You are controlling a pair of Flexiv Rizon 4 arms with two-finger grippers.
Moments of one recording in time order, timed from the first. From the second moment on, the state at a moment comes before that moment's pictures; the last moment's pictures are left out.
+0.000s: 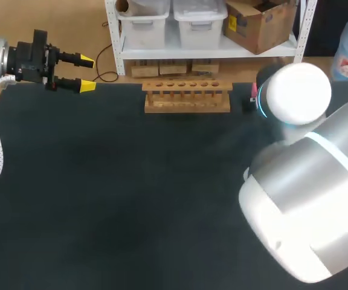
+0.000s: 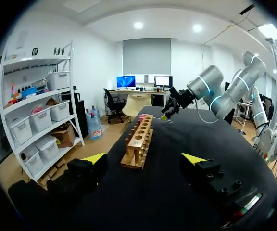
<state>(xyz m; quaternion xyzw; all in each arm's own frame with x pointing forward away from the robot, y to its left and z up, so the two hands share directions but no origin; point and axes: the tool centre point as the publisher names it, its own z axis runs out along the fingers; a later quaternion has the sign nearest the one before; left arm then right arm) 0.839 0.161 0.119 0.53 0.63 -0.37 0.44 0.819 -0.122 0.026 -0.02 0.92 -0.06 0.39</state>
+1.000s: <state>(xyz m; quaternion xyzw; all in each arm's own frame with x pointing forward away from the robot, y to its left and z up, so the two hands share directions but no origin) 0.839 0.161 0.119 0.53 0.63 -0.37 0.44 0.833 -0.139 0.001 -0.05 0.93 0.00 0.37</state>
